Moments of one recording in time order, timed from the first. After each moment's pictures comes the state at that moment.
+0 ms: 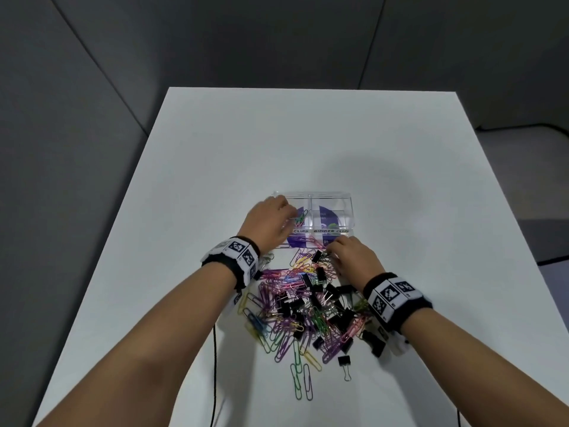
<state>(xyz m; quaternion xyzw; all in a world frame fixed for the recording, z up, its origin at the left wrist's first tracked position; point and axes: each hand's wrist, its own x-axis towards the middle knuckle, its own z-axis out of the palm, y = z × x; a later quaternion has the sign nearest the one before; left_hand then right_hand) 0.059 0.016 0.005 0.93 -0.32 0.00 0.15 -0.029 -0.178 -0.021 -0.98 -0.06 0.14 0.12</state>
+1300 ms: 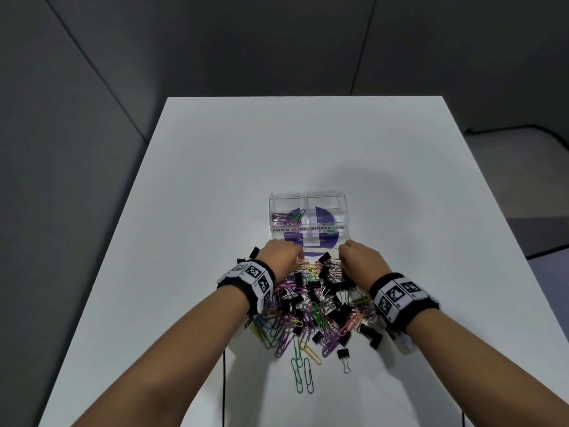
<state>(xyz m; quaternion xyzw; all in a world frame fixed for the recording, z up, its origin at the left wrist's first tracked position) 0.018 -0.001 -0.016 0.91 -0.34 -0.23 0.04 -0.041 -0.186 -0.012 -0.98 -0.03 0.17 0.05</state>
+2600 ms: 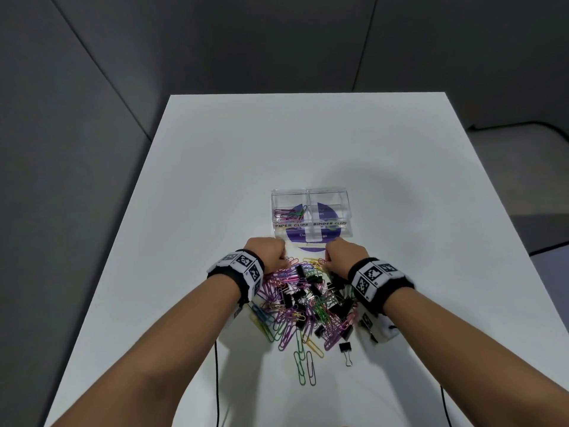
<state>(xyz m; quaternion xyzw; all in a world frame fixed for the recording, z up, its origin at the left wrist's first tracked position) 0.025 0.020 -0.009 0.92 -0.26 -0.29 -0.04 -0.023 -0.153 -0.004 -0.95 0.02 0.29 0.07</state>
